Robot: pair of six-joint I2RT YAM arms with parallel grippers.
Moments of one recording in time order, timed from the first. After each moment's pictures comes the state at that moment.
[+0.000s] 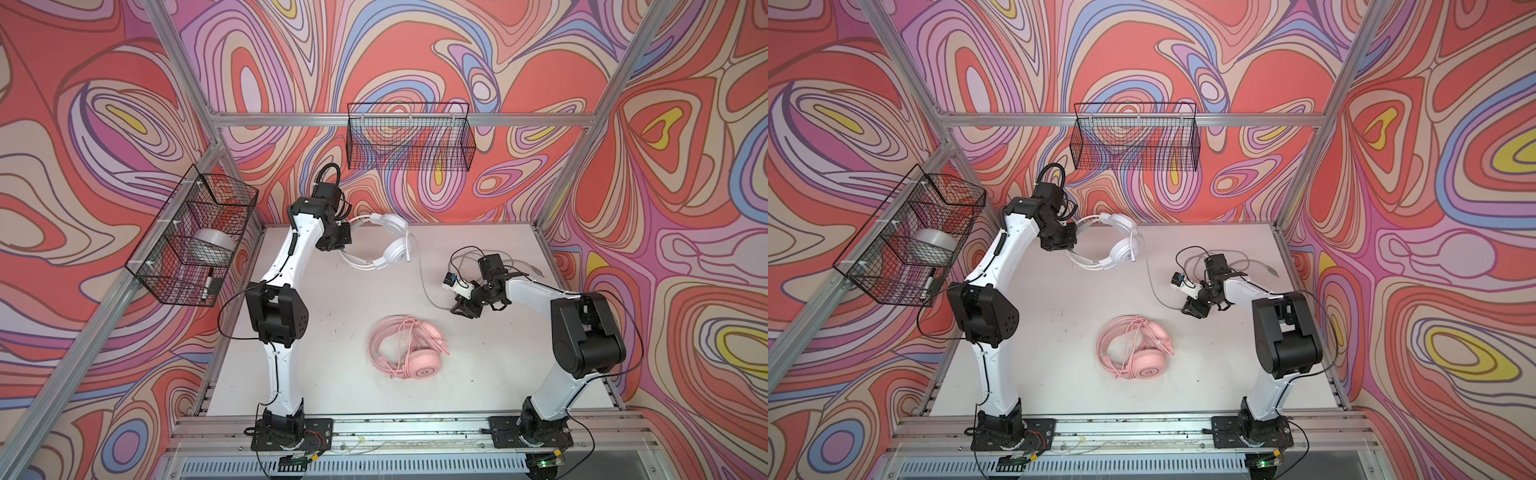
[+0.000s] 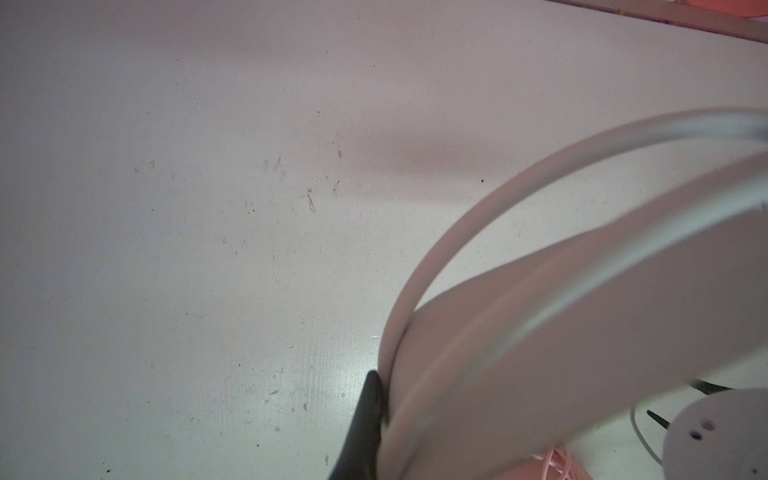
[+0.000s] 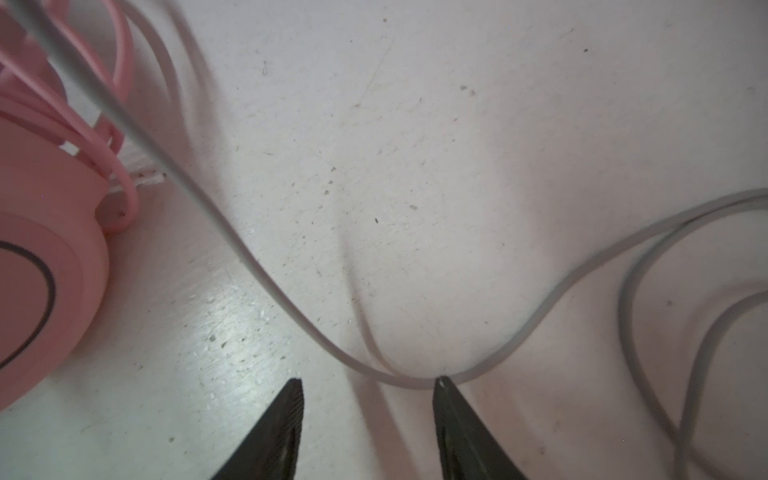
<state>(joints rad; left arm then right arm) -0.19 2.09 2.20 -1.25 0.07 -0.32 0.17 1.77 1.05 -0.48 -0.46 -0.85</state>
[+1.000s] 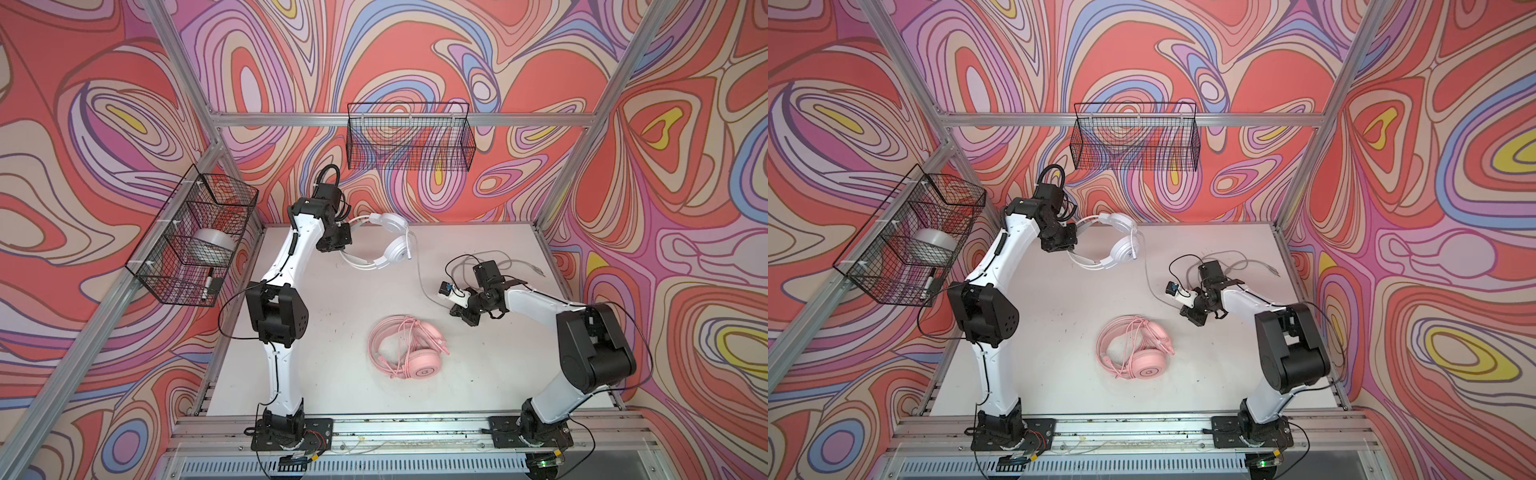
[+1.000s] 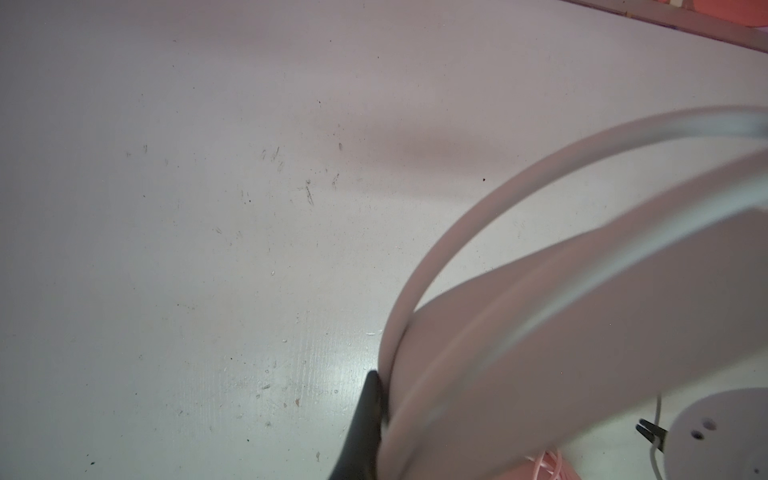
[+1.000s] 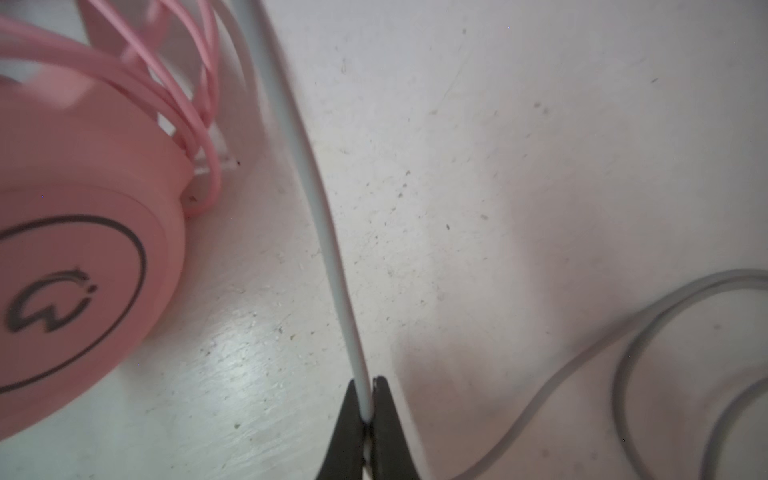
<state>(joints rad) -0.19 2.09 2.18 -1.25 0.07 -0.36 0.24 1.61 0.95 -0.49 -0.43 -0.86</state>
